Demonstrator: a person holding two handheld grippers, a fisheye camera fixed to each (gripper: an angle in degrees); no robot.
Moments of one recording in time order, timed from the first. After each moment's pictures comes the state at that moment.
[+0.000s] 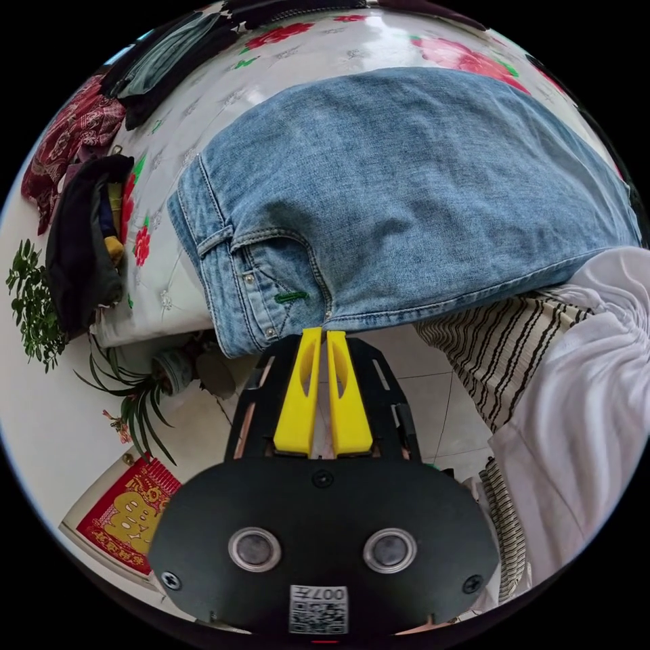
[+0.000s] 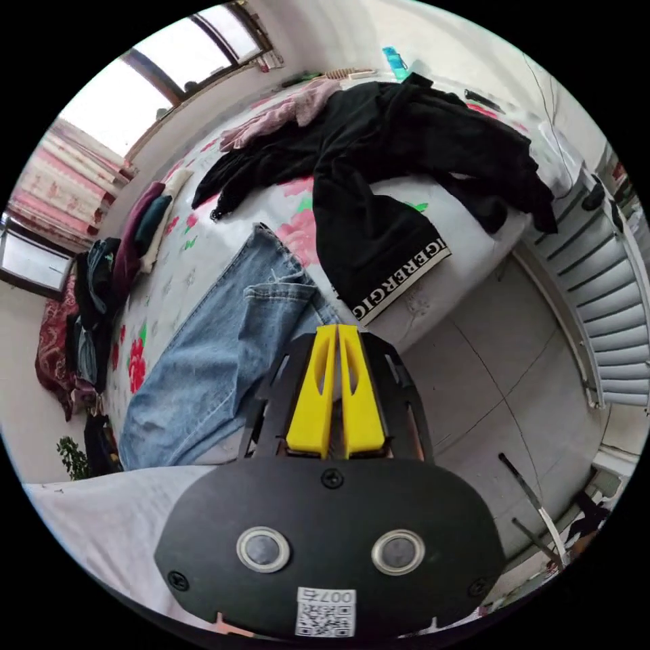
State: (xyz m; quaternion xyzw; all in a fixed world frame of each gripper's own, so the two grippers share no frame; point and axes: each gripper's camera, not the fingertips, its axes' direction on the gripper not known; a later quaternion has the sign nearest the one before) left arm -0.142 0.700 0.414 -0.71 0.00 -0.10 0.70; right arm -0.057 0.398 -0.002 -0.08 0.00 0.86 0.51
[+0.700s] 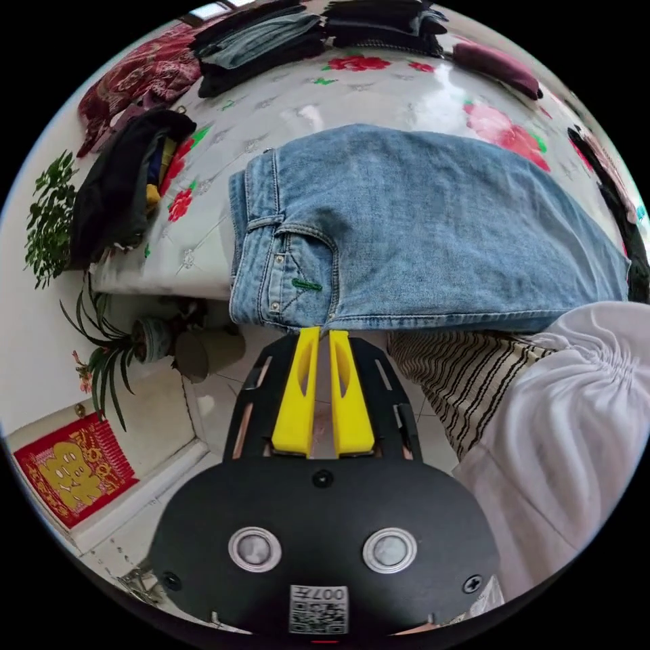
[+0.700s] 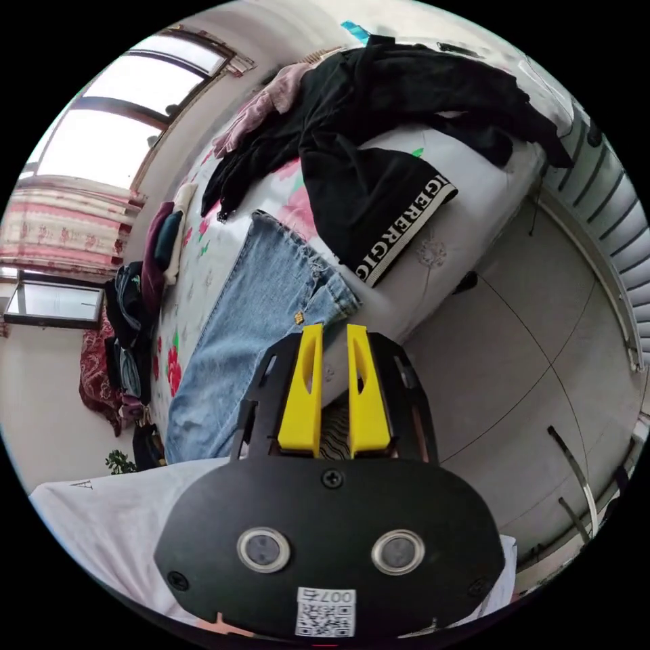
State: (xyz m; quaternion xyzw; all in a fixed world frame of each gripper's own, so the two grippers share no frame) left arm -0.183 0.679 0.356 -0.66 -0.06 -0.21 0.72; right arm -0.136 0.427 0.012 0.00 -0.08 0.89 0.45
